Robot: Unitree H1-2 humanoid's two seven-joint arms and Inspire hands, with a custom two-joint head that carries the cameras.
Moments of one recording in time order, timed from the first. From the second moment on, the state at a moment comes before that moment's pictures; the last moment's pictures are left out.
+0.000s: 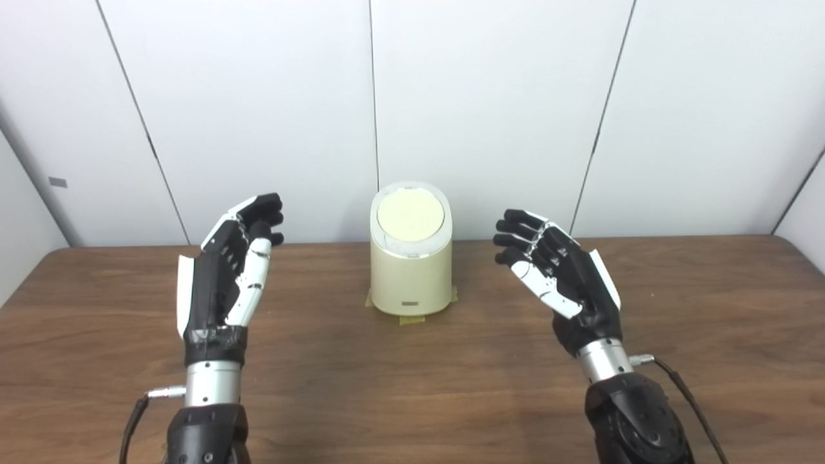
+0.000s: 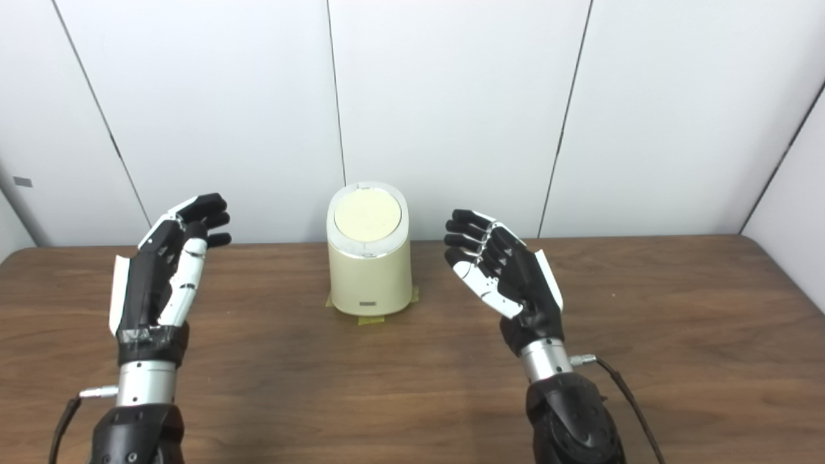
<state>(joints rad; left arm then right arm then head) -0.16 -0.02 0.07 -0.34 0.08 0.01 0.07 -0.24 -0.02 -0.04 -0.19 0.12 0.11 0.03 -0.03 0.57</state>
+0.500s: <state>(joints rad) -0.09 -0.04 0.05 -0.32 0.05 -0.02 0.07 -0.20 -0.04 -0.04 -0.20 0.09 0.10 0.03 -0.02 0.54</state>
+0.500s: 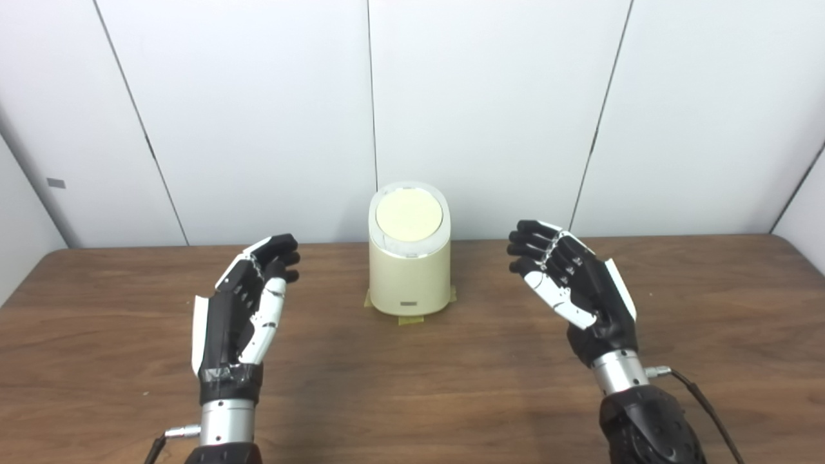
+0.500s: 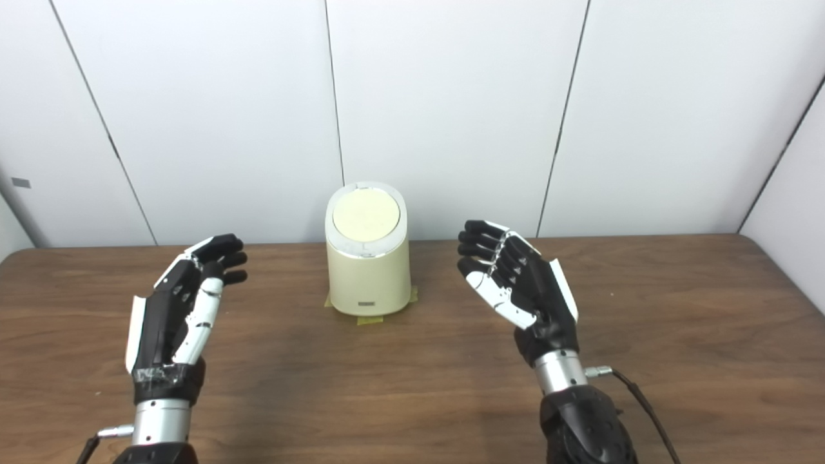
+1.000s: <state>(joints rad) -0.08 -0.04 0.05 -0.29 0.04 -0.02 0.07 -0.19 -0.03 -0.05 -0.20 0.09 0.08 0.03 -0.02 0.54</state>
